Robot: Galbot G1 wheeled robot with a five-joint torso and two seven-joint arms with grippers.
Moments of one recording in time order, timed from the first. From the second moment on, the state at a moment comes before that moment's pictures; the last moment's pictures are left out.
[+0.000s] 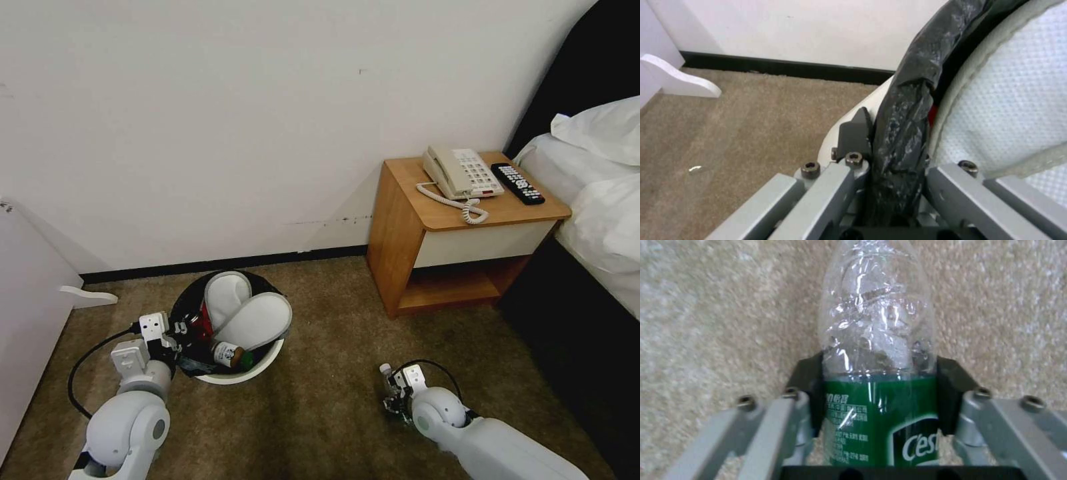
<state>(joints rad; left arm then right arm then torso) 1.44 -1.21 -0.61 -2.07 -0.54 0.43 -0.34 -0.91 0.93 -0.35 1.50 0.94 -0.64 0.51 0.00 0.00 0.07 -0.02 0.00</state>
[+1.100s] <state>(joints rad) 1.44 -1.13 -0.52 -2.10 -0.75 0.59 -0.44 -0.99 0.61 -0.11 2.09 0.95 -0.60 0.57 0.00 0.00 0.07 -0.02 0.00</state>
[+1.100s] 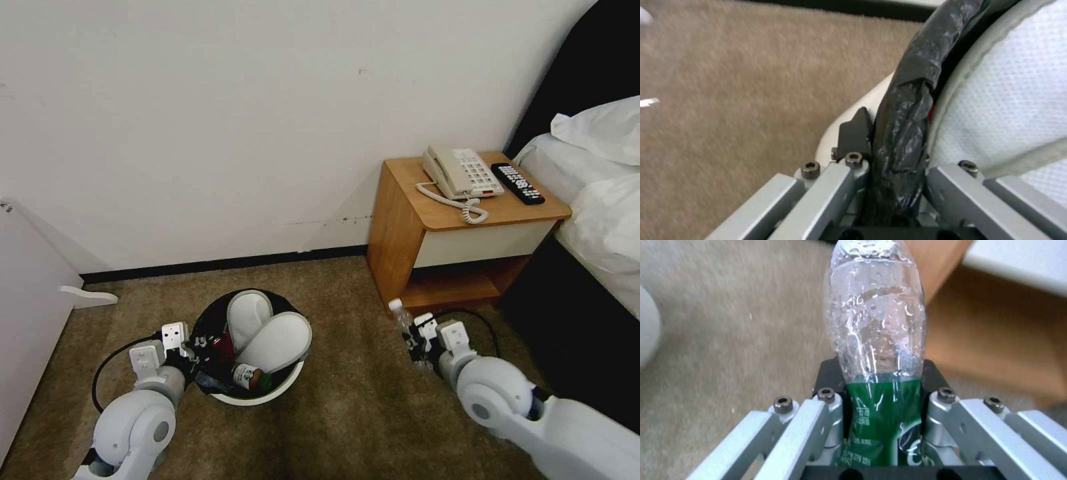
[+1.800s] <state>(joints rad) 1.37 -1.13 -0.40 -2.17 -1.07 0.69 -0.66 -0.87 0.48 -0.03 2.30 0.77 -0.38 0.38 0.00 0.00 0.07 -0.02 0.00</state>
